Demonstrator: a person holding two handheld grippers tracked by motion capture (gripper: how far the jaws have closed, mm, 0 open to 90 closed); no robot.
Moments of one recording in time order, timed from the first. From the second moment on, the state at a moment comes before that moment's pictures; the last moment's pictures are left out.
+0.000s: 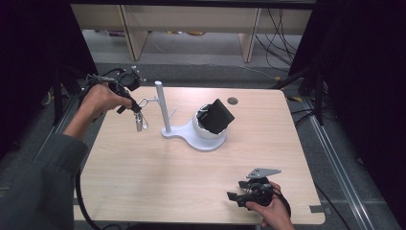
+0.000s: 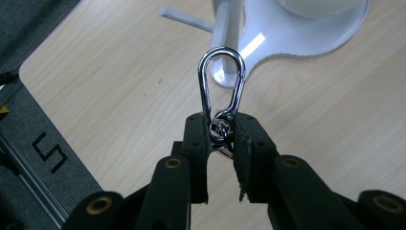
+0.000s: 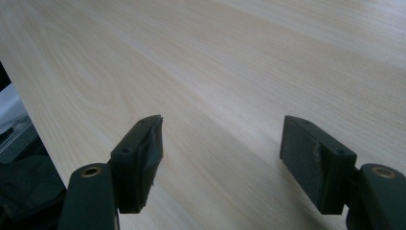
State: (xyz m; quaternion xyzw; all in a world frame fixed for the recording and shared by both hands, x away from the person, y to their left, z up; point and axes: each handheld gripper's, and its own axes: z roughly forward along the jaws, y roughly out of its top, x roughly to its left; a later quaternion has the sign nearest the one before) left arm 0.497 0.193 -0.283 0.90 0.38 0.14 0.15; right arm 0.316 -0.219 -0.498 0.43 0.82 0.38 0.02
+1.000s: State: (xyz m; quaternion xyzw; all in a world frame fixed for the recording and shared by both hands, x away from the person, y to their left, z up) left arm 0.524 0.173 -0.313 0.90 0.38 0.14 0.17; right arm 0.317 -0.219 -0.499 0.42 0.82 0.39 0.02
